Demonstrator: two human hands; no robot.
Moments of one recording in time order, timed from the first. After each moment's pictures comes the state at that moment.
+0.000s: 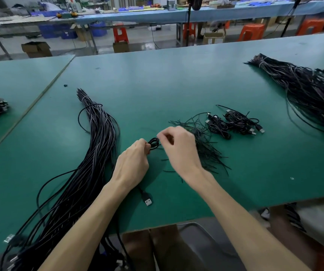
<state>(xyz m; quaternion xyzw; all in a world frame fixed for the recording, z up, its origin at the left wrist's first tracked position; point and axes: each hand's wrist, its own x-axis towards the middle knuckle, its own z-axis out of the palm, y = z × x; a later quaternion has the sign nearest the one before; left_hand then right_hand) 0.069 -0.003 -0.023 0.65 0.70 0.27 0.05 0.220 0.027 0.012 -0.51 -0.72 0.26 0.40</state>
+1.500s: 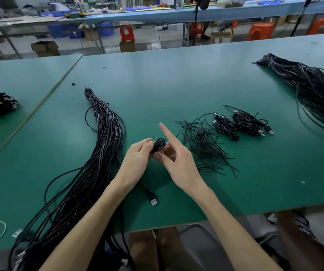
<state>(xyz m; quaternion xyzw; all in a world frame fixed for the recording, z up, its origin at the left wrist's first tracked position) 0.071 -0.016 -0.005 0.59 0.56 0.49 0.33 0.218 0.007 -0.020 -0.38 -0.69 0.43 0.44</state>
